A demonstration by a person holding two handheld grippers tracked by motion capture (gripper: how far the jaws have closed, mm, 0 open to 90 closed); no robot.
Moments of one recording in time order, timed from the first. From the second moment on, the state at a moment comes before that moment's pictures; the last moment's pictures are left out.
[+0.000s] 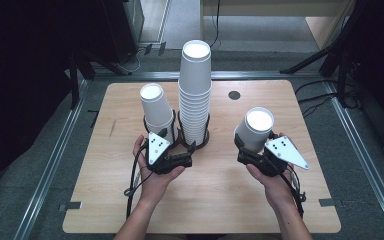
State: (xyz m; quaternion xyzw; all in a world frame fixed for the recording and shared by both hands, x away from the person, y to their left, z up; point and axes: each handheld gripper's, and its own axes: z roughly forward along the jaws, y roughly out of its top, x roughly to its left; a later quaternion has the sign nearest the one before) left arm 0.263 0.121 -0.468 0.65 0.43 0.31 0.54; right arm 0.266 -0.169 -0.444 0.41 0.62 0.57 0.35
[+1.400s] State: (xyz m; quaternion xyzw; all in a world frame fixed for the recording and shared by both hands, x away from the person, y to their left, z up) left arm 0.236 0.115 -0.478 0.69 0.39 0.22 0.56; right arm 0.246 -0.123 -0.505 0.22 0.72 0.40 0.52
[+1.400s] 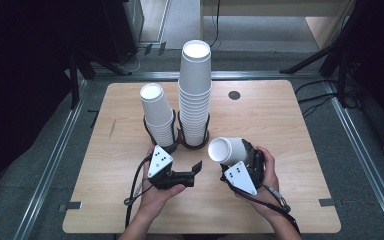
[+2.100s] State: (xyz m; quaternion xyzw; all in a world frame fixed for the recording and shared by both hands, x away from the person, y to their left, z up) left arm 0.226 0.092 -0.476 0.74 0.33 0.18 0.56; right arm 0.239 -0.107 -0.517 0.14 0.74 0.35 0.55
